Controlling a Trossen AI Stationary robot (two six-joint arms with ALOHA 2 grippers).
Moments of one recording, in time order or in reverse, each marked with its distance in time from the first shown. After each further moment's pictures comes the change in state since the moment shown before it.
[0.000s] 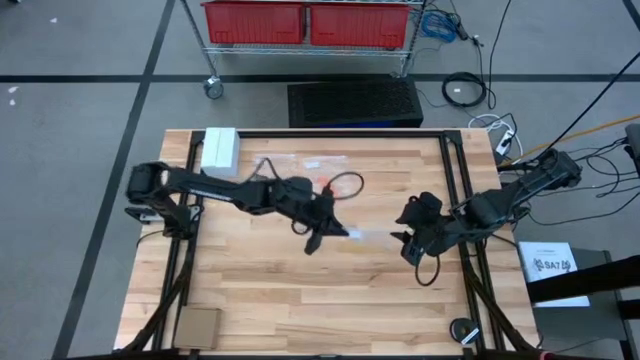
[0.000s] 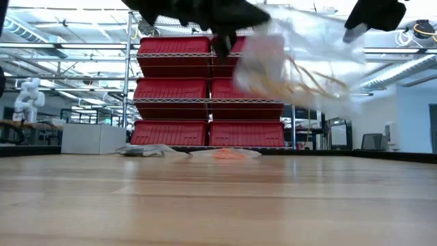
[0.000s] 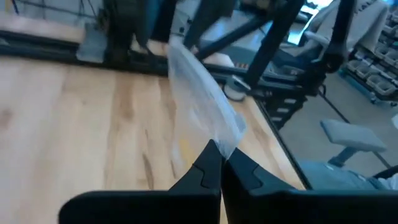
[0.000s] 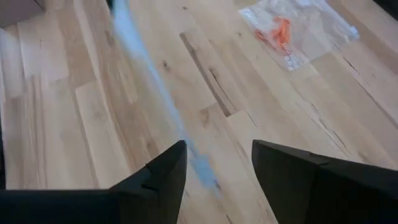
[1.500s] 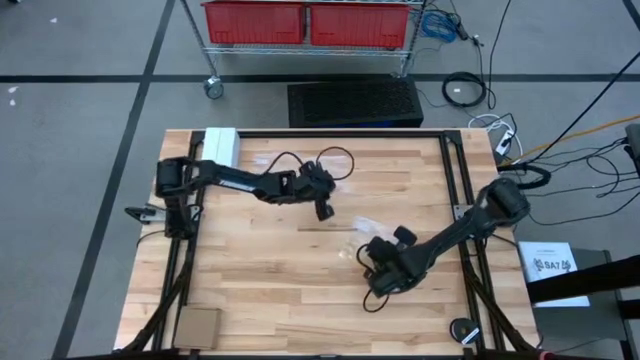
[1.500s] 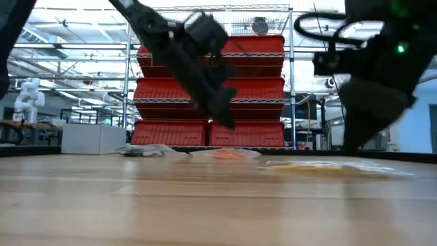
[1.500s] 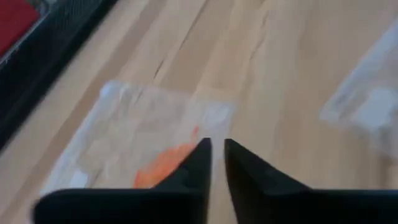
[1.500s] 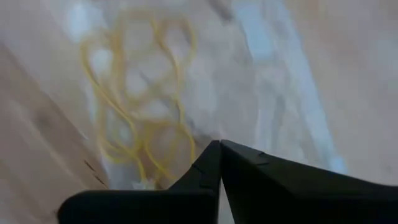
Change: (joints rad) left arm 0.133 0.207 -0.005 -0.165 -0.610 0.166; right arm 0.038 0.646 0.001 0.130 0.071 0.330
